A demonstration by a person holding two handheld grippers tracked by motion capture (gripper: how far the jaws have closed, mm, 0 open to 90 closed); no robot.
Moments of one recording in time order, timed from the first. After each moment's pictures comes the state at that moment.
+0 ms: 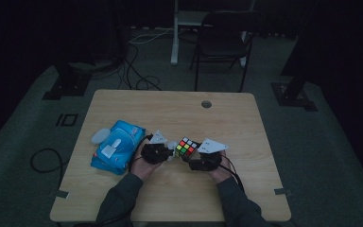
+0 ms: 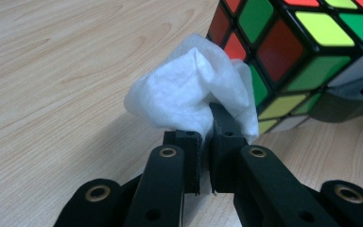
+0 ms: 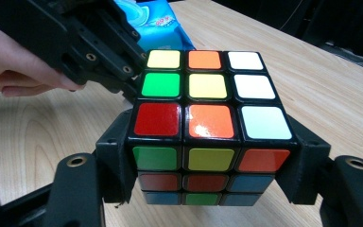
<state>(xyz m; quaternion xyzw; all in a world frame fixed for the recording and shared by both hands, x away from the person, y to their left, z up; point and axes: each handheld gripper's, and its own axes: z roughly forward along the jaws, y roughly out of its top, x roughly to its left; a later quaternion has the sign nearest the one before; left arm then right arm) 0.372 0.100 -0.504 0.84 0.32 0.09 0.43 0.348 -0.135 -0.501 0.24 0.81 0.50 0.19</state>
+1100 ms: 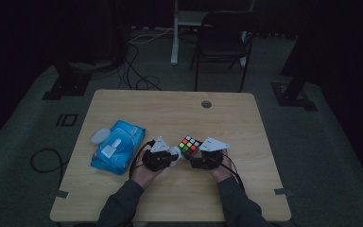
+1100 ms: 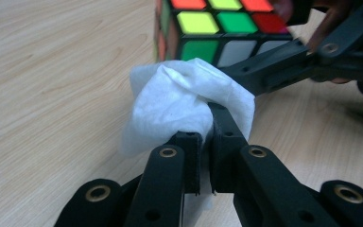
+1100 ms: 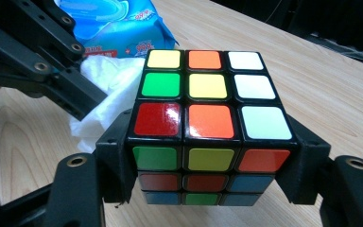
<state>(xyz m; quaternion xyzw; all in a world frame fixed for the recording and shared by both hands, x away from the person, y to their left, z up) 0.343 0.090 -0.492 0.84 0.29 0.11 0.45 0.354 -0.139 -0.505 0.27 0.80 0.49 0.20</state>
